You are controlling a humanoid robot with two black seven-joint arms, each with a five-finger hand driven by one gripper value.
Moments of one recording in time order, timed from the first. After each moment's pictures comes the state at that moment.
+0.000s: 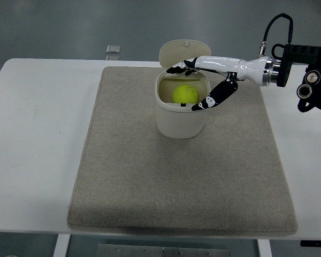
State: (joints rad) left arm 0.05 0.00 -0.04 -0.12 0.00 -0.12 -0.03; right arm 1.26 -0.49 0.16 1.10 -1.15 0.29 0.40
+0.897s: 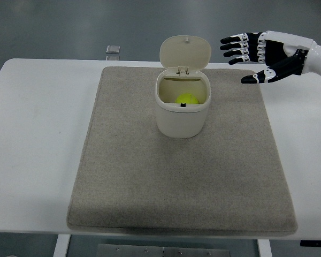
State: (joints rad) left arm 0.05 0.00 -0.04 -0.12 0.00 -0.12 -0.03; right arm 1.18 -0.72 0.25 1.03 -0.58 0.60 0.40
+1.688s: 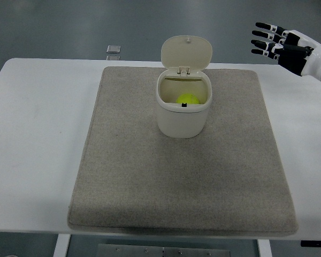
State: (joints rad) left arm 0.05 0.00 -0.04 -0.12 0.00 -0.12 -0.03; right arm 1.11 -0.52 0.25 0.71 0.00 0.43 0.13
